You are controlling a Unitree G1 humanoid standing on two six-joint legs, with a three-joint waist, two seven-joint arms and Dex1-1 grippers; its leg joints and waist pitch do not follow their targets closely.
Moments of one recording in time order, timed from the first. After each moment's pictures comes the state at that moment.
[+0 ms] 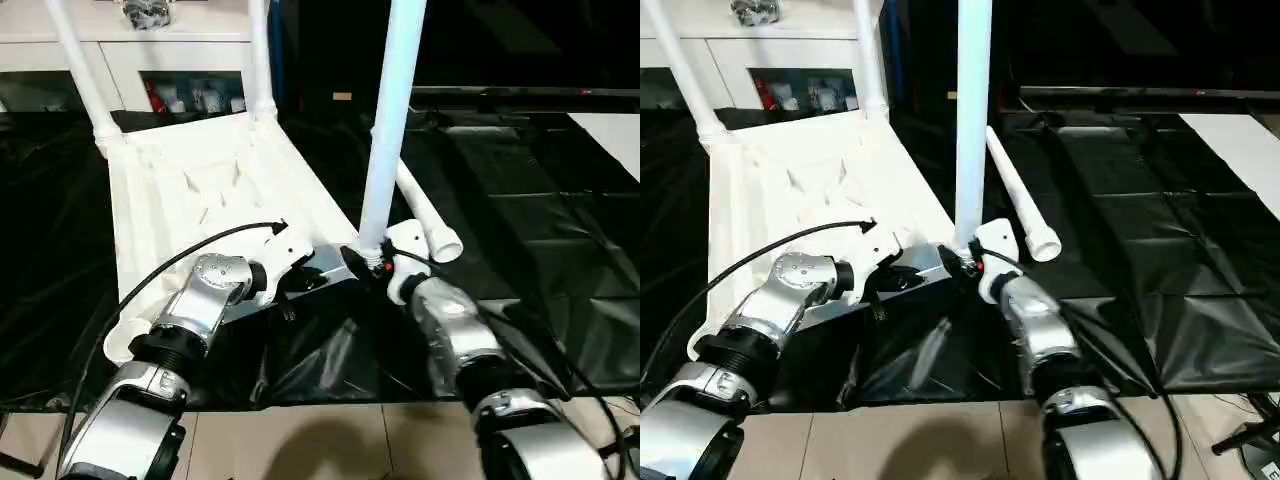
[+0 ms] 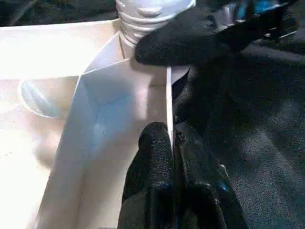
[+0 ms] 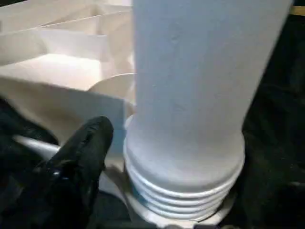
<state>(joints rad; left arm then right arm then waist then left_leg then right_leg) -0.65 0.25 -0.21 0.74 0.11 0.06 -0.99 -0.60 -0.10 0.03 0.92 0.03 -0.17 0.63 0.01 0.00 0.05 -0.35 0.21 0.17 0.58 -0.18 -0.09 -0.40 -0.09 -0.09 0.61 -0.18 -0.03</state>
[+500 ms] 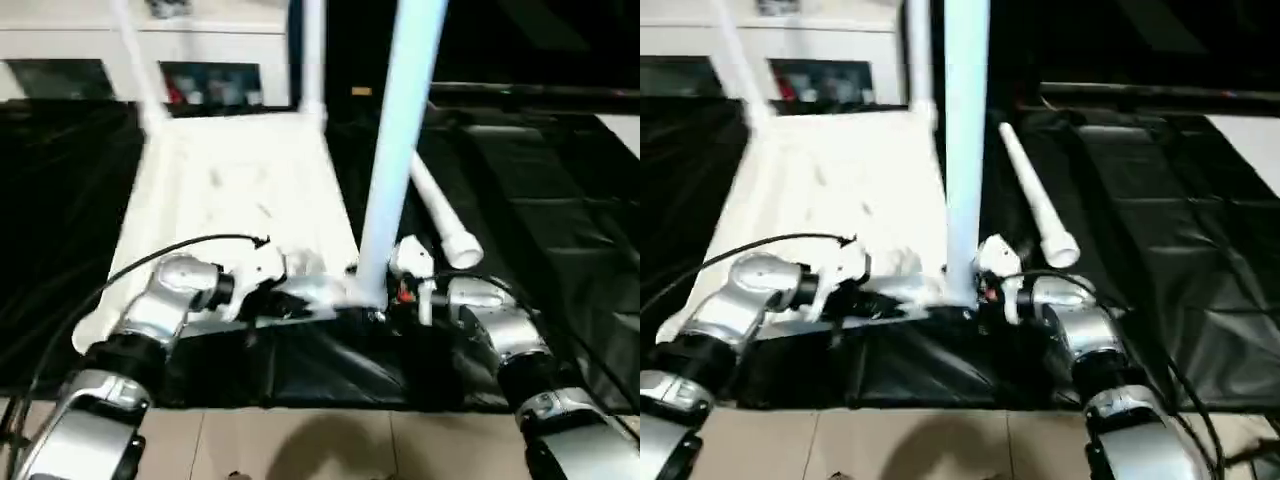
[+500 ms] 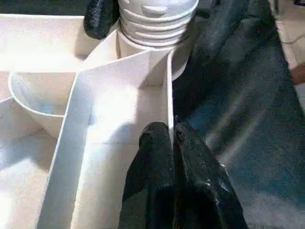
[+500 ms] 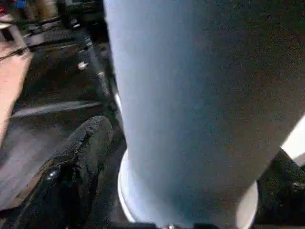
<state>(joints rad) -0.60 0.39 -0.24 0.69 0.03 -0.04 -1.34 -0.58 -0.26 0.15 0.80 0.09 -0.12 1.24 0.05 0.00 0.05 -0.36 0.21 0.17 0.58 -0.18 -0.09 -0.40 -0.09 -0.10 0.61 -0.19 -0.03</state>
